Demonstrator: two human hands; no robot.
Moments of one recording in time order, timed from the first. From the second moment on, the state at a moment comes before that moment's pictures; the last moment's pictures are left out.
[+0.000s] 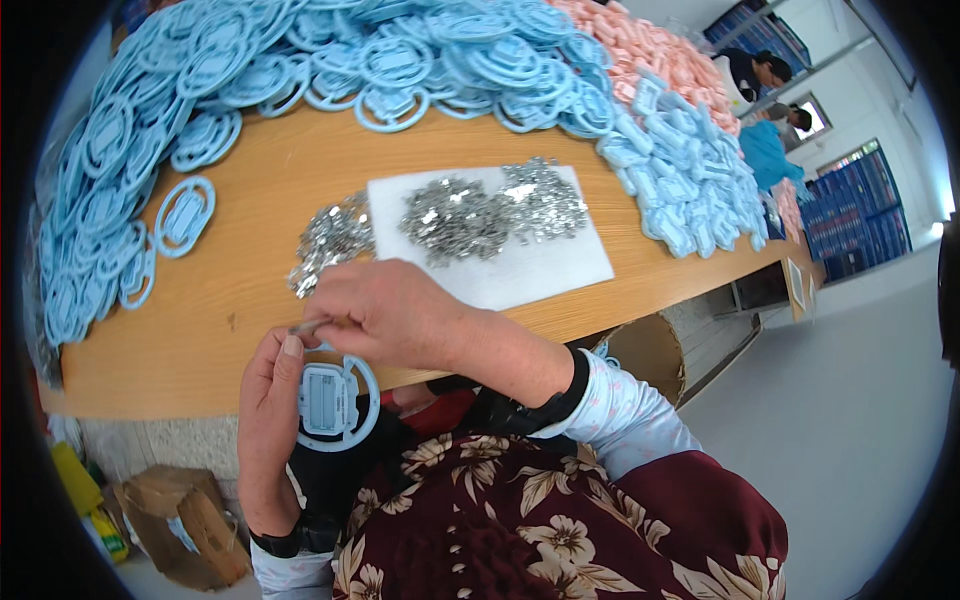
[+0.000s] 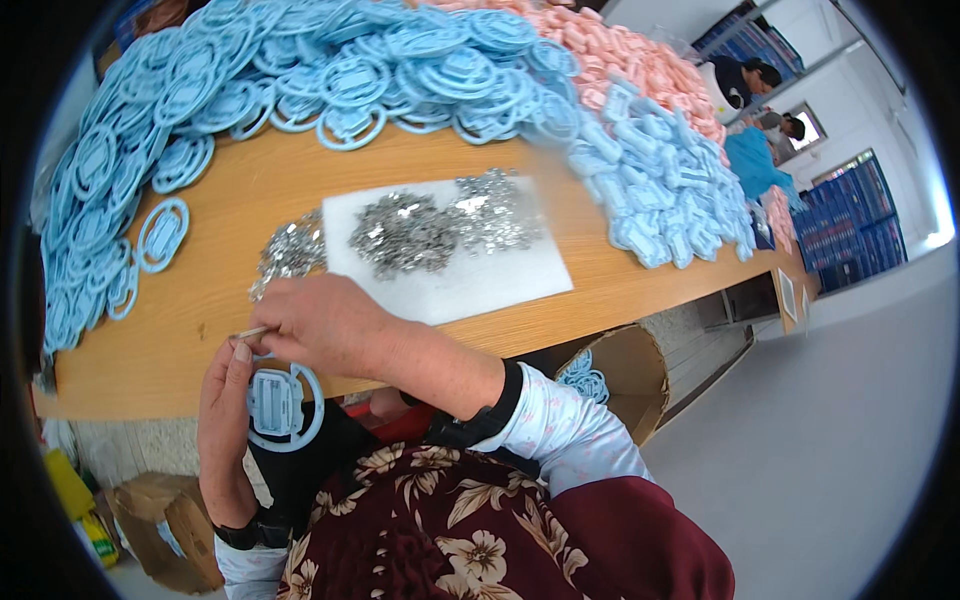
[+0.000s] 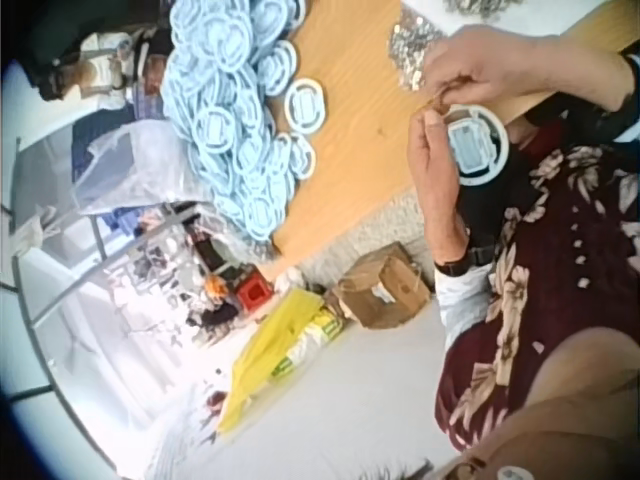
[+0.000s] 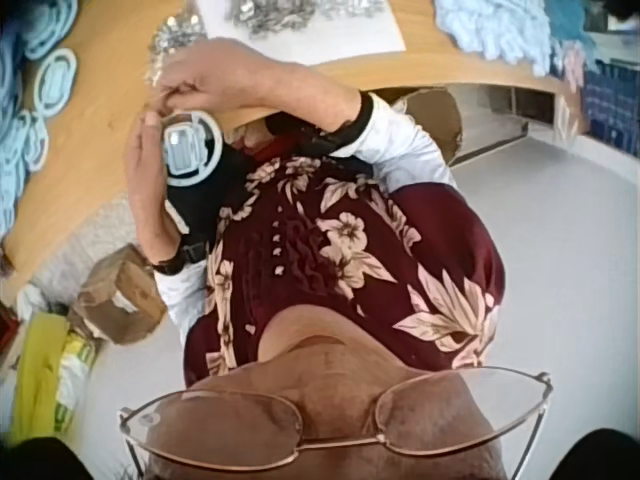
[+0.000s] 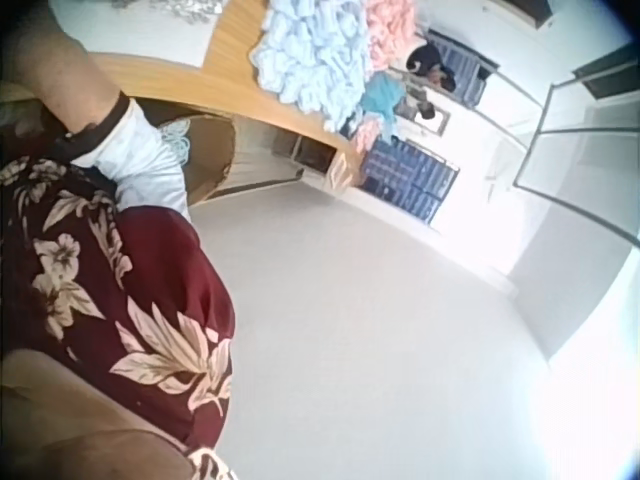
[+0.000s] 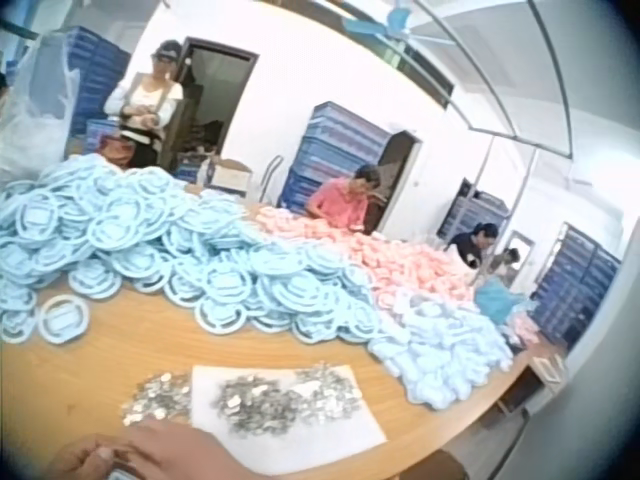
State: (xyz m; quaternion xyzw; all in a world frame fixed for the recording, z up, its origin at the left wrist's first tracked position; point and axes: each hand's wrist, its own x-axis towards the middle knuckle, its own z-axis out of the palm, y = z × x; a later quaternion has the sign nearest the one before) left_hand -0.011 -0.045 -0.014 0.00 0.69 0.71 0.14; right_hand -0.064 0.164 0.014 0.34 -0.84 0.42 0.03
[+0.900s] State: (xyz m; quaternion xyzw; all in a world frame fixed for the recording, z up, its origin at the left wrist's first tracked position) left_hand -0.022 0.015 -0.009 0.10 0.77 0.62 0.12; right_hand -0.039 0.221 0.012 0.05 -0.74 0.63 -0.23
